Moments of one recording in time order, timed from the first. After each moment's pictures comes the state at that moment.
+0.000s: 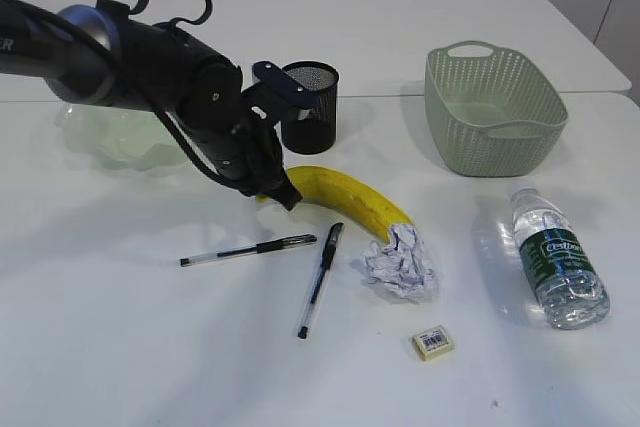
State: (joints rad) left arm -0.59 2.14 -1.49 0.20 0.47 0.04; right arm 0.02 1.46 -1.40 -0.36 1.25 0.05
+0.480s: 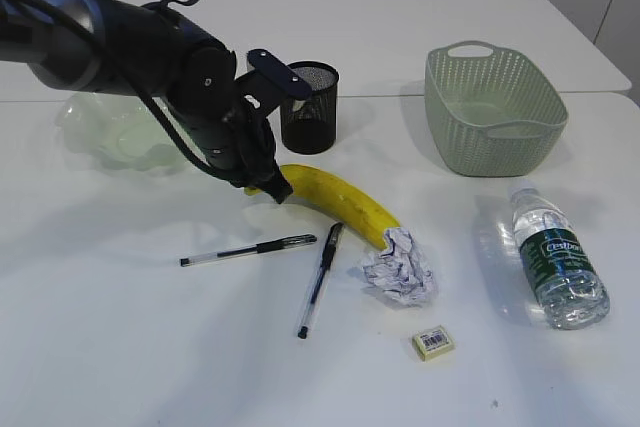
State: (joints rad) left arm -0.59 2.10 -1.49 0.25 0.52 0.04; right arm 0.02 1.46 -1.40 -0.36 1.25 0.05
